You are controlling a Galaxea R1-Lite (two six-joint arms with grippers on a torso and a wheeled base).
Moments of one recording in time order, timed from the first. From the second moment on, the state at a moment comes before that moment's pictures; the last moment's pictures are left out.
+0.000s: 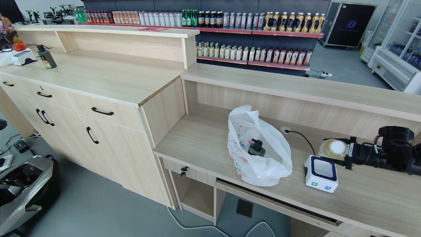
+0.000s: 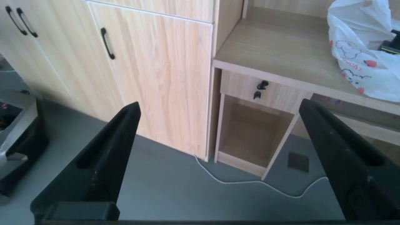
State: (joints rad) left arm 0.00 0.00 0.00 0.00 0.00 0.00; right arm -0.40 2.28 -1.14 -0.53 1.06 -1.56
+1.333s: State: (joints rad) left arm 0.00 0.00 0.00 0.00 0.00 0.00; right arm -0.37 2.21 -1.14 -0.48 1.06 -1.46
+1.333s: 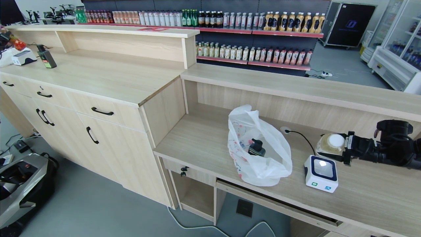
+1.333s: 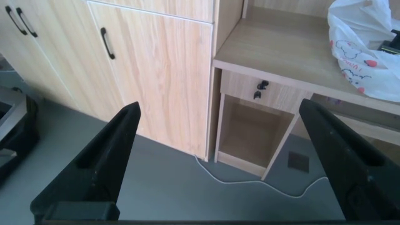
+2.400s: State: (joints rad) left arm 0.00 0.00 0.00 0.00 0.00 0.00; right arm -0.22 1.82 -1.08 -0.41 -0.06 -0.12
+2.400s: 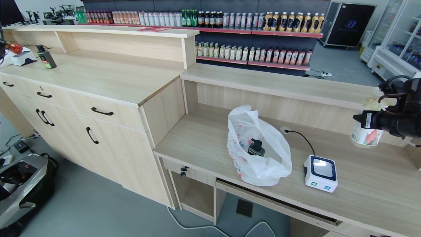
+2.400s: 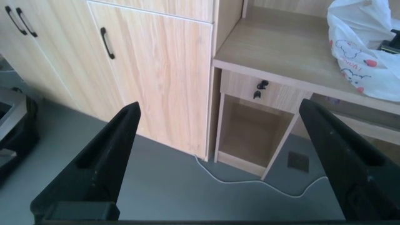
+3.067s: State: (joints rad) left arm 0.00 0.00 0.00 0.00 0.00 0.00; right arm -0.10 1.92 -1.06 -0.57 0.05 -0.23
